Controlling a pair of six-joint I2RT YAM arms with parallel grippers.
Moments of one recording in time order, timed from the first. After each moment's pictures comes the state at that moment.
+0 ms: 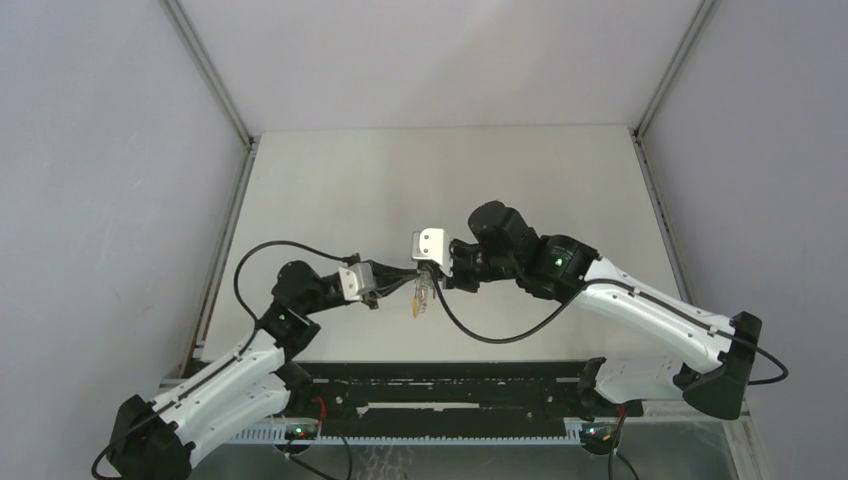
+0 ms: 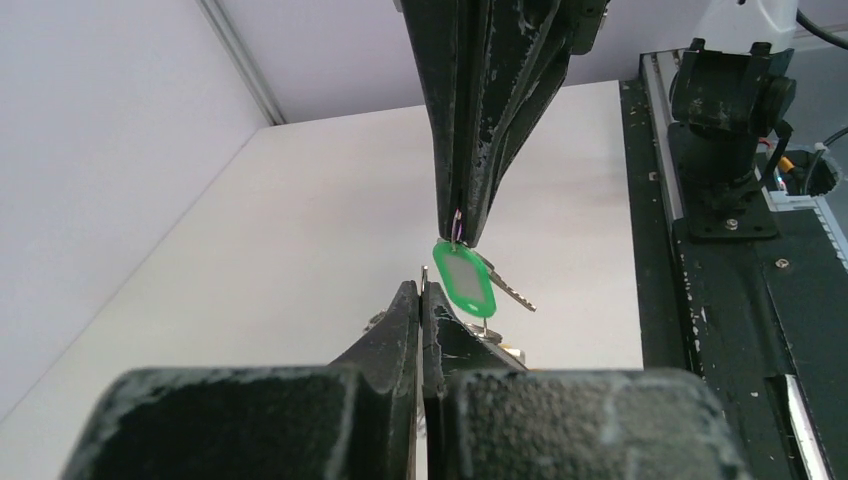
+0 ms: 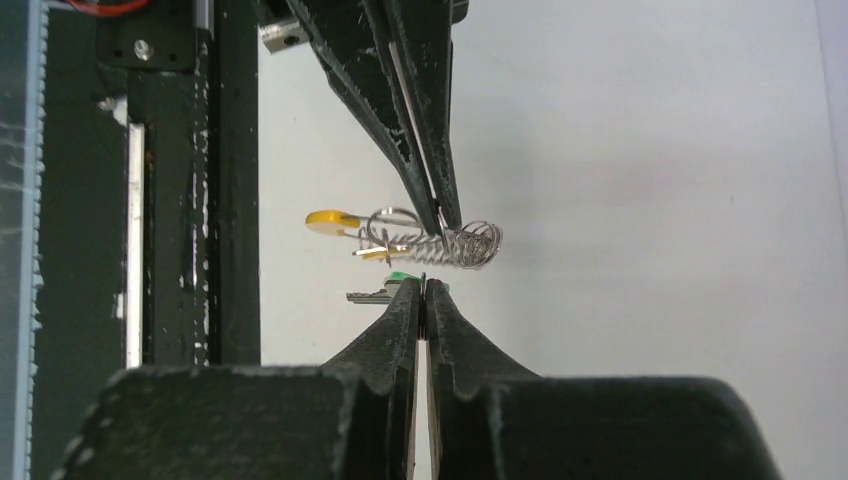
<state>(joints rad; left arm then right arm) -0.63 0.76 0.39 0.52 0.72 0.17 0.99 1.22 1.24 -0.64 -0.29 -0.52</state>
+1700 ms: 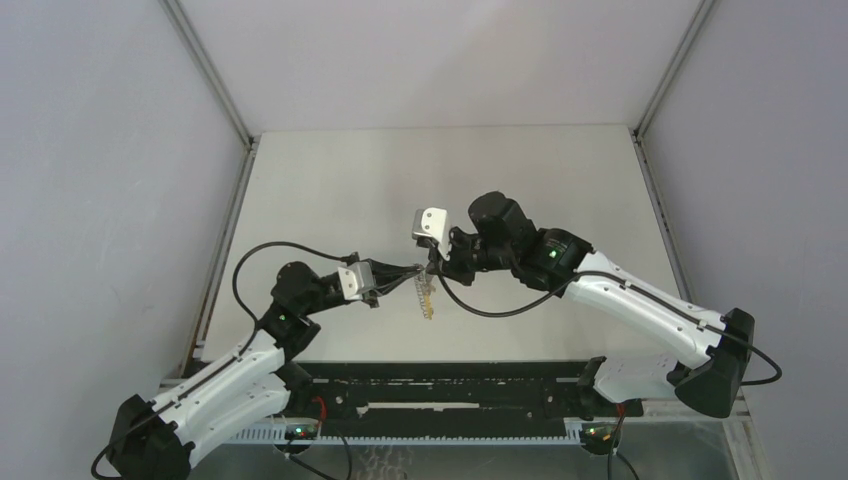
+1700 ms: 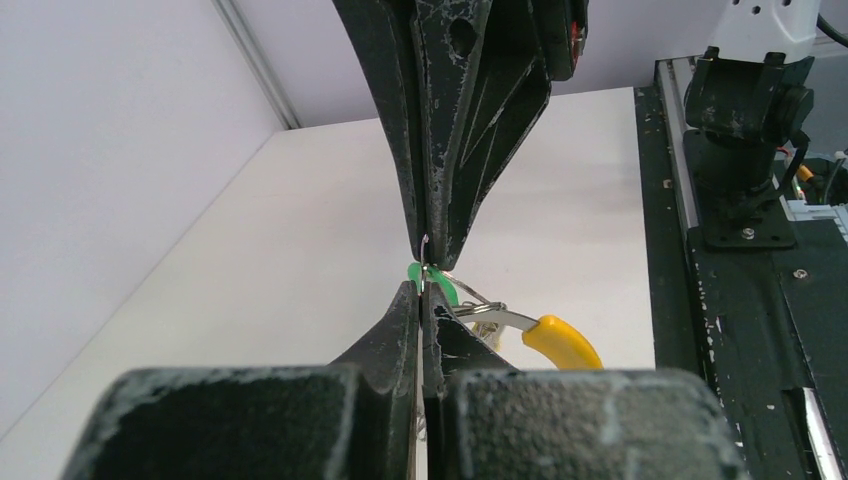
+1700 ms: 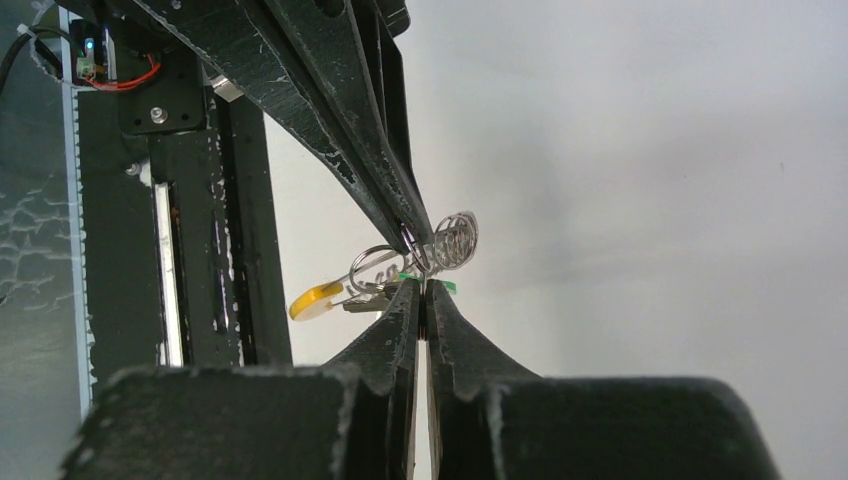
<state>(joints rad) -0.63 0.76 0.39 0.54 0.68 0.17 0.94 1.26 1.24 -0.56 -0.34 -0.34</state>
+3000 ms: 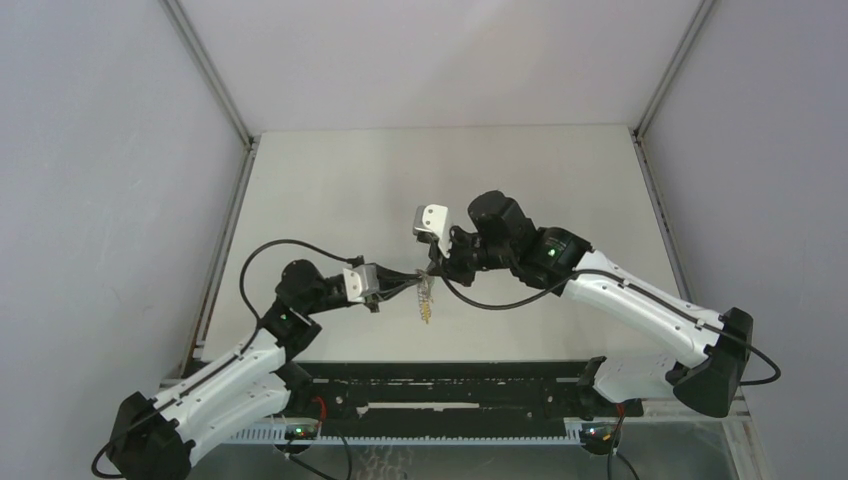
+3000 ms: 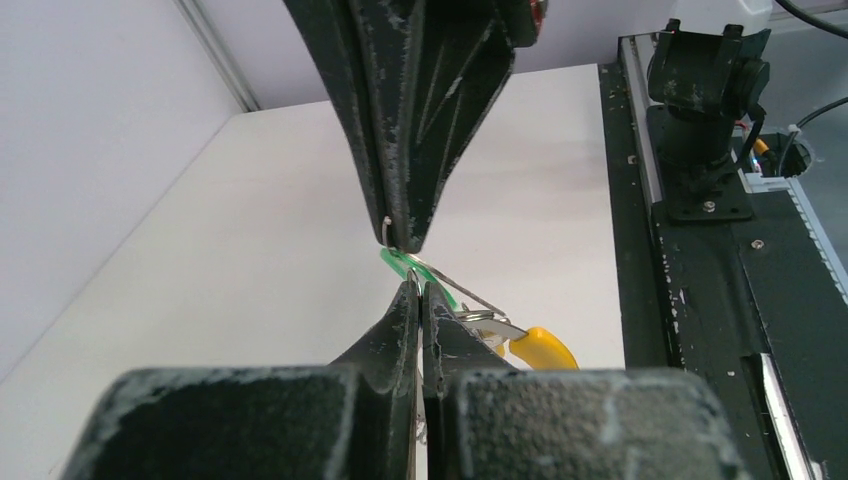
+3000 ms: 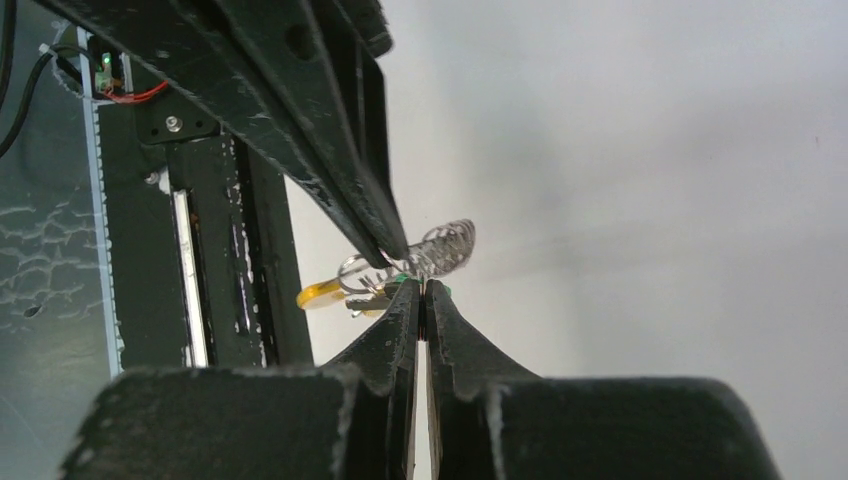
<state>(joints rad) -0.64 0.77 0.39 0.49 0.74 0.18 0.92 1.26 1.24 -0.57 -0.35 -0.29</state>
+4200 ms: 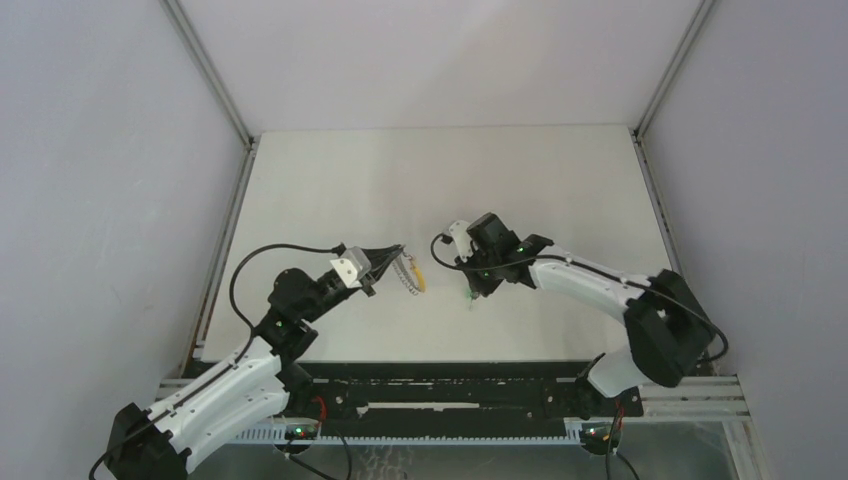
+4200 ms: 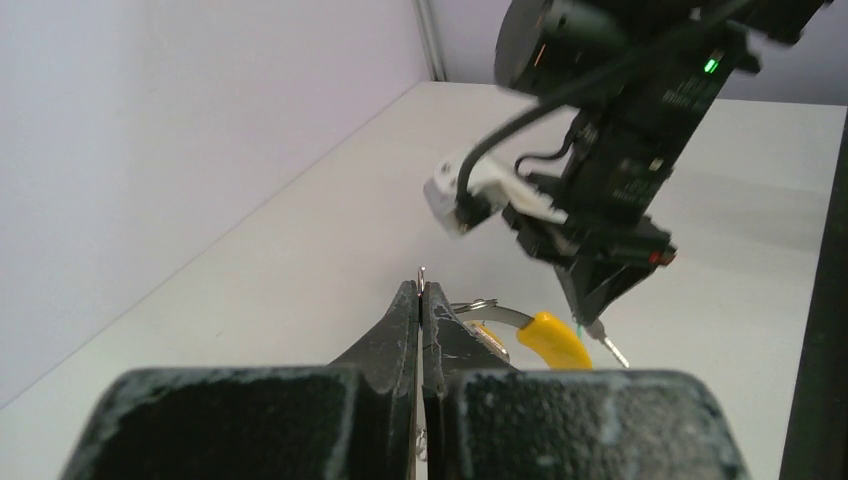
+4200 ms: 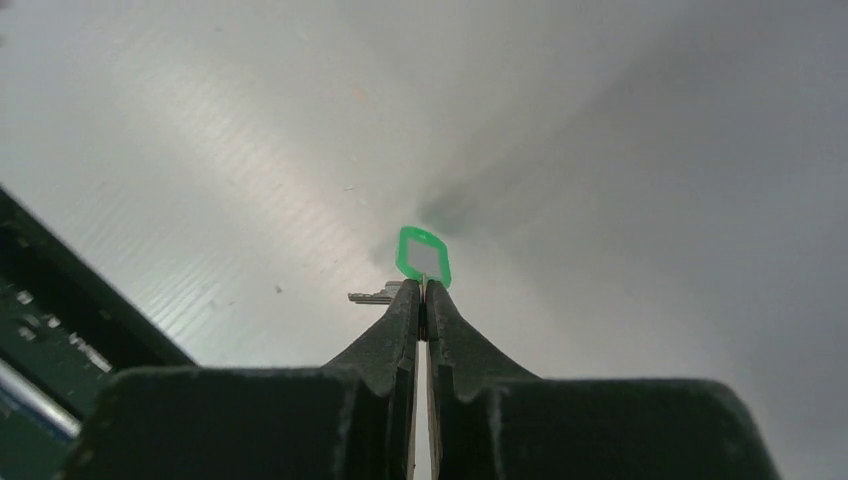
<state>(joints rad) -0.65 0.70 0.35 0.51 0.32 0.18 0.72 1.43 0.94 -0.52 -0.14 -0.09</state>
